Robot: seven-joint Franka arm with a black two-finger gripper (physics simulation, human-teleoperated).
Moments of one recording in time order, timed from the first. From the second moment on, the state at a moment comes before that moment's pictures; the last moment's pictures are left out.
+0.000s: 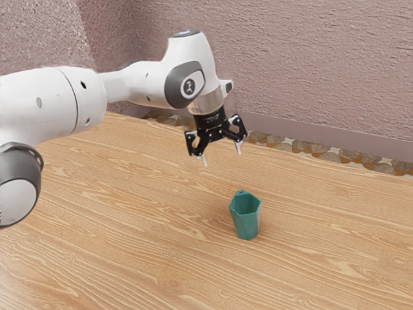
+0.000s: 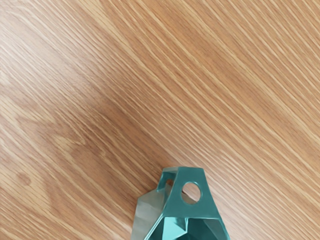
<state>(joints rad) -0.48 0.44 0.30 -1.47 -0.28 1.96 -0.85</state>
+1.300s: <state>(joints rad) -0.50 0.63 0.29 -1.39 -0.27 2.01 -0.73</state>
